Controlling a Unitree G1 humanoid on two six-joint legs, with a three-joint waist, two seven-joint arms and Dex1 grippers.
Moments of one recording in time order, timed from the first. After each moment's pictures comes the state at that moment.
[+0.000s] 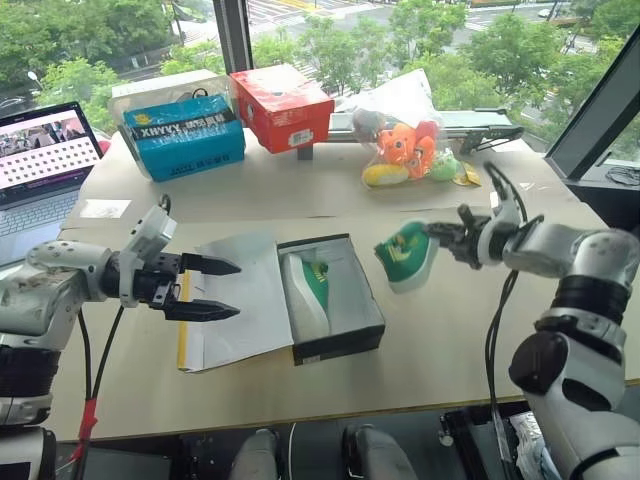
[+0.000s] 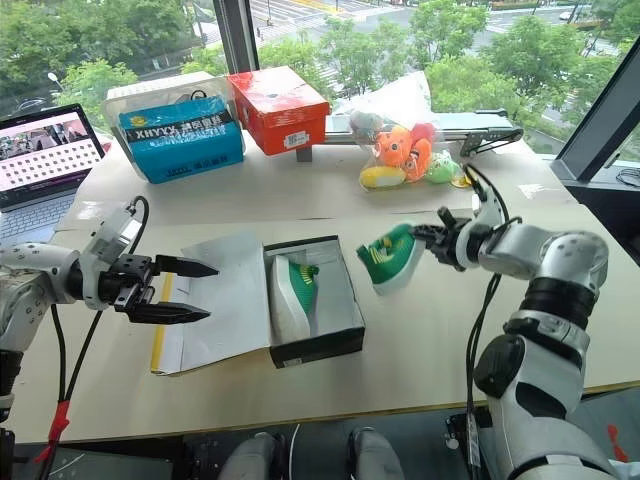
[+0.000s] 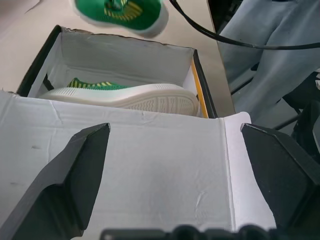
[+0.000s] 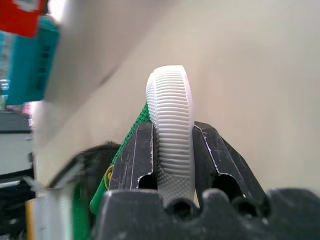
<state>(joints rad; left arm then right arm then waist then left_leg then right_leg) -0.47 0.97 0.07 0.00 -0.62 0.59 -1.50 -0.90 -0.49 -0.61 0.57 0.88 1.37 -0.06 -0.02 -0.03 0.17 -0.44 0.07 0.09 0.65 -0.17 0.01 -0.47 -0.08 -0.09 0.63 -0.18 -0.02</state>
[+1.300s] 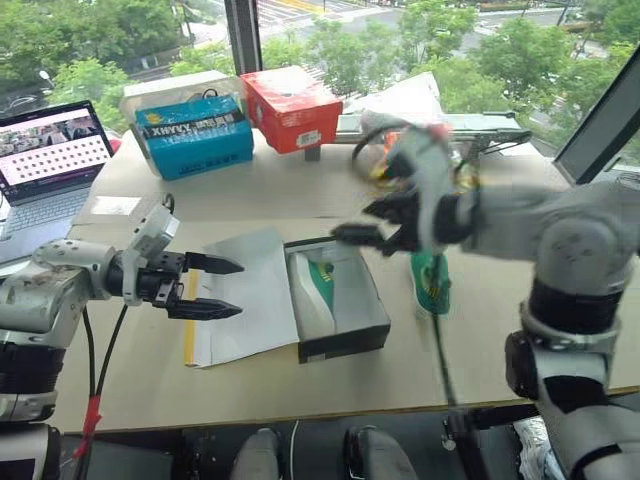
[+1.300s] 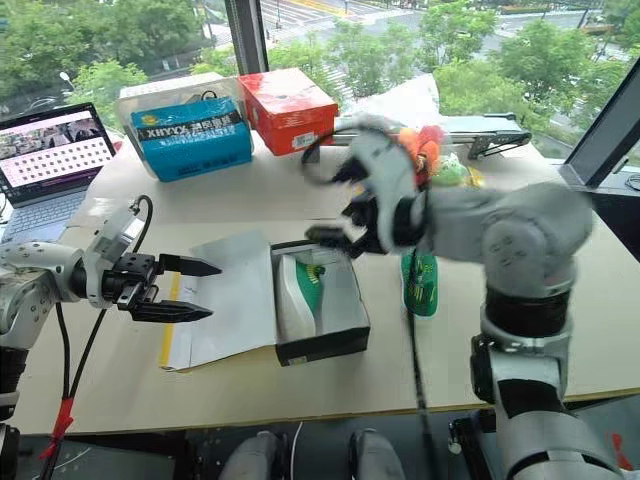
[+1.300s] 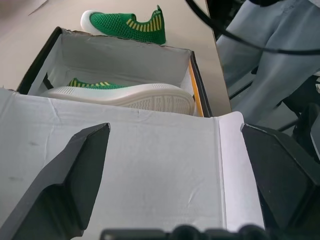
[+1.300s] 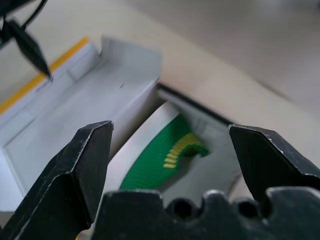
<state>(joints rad) -0.49 0.95 0.05 0.01 -0.62 0.59 -1.50 -0.96 -0.48 0.06 -0.41 0.94 1.61 0.14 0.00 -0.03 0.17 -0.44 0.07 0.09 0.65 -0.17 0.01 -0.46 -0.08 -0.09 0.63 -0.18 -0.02</state>
